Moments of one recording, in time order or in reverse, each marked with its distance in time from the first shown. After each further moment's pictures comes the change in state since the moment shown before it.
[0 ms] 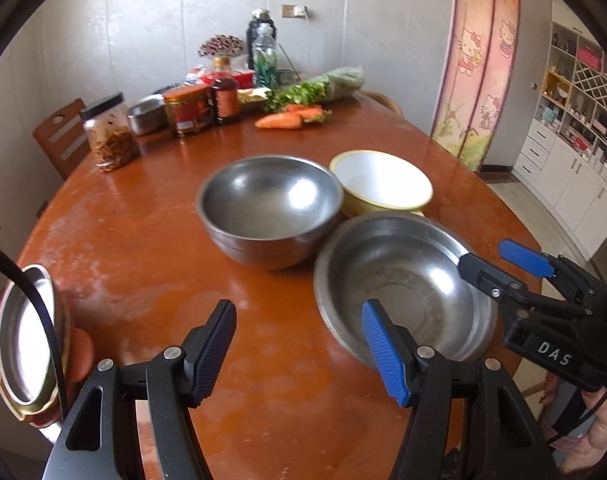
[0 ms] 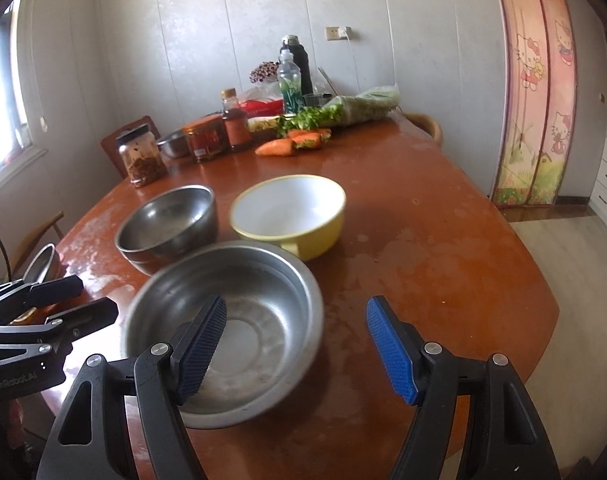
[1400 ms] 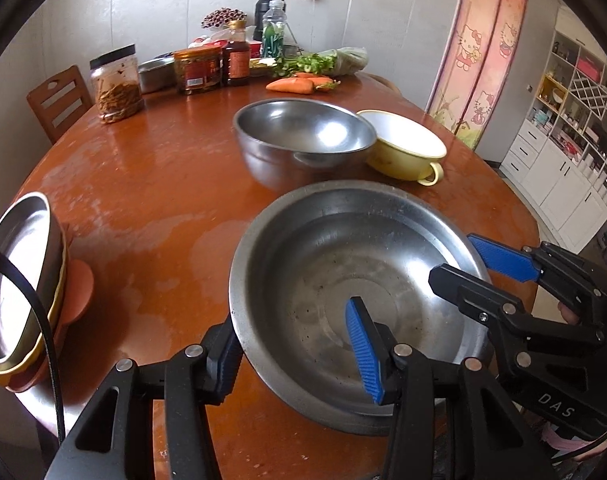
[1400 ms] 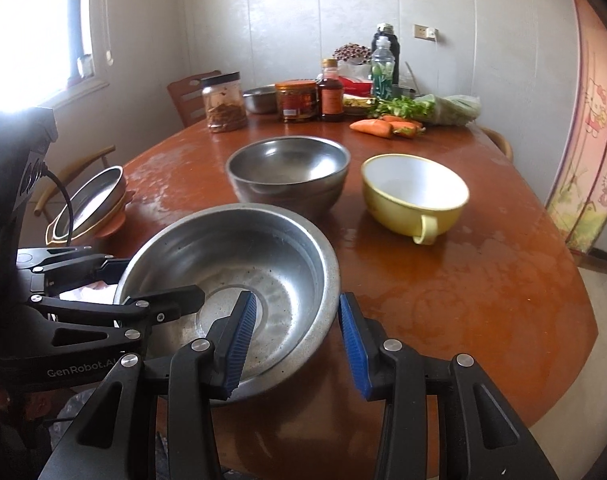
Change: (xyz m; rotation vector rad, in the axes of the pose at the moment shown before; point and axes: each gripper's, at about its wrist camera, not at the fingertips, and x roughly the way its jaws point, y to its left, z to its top) left arm 0.004 0.046 -0.045 -0.055 0.057 -0.071; right arm 0.002 0.090 -0.027 -0.228 0.070 0.137
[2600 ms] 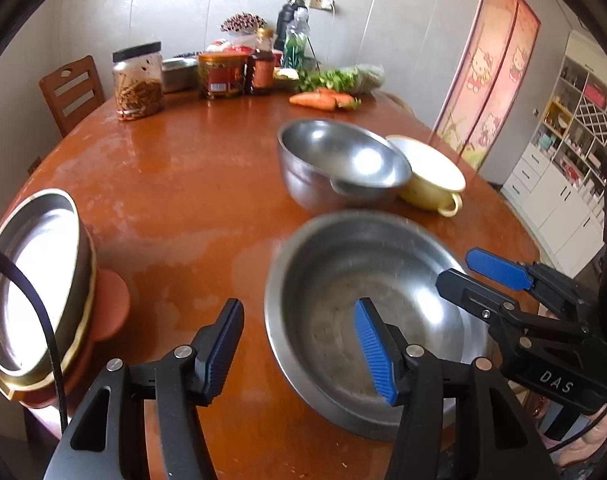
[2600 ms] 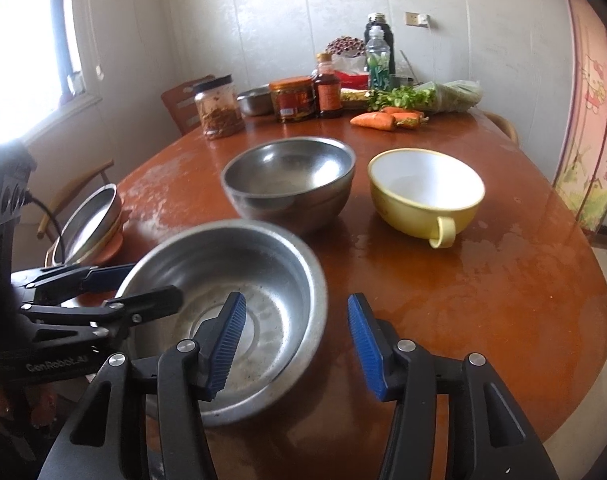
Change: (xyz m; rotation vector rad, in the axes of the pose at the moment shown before) left arm -0.012 0.030 0.010 -0.067 -0.051 -0.012; right arm 0.015 -0.009 0.013 0.088 -0.001 0.031
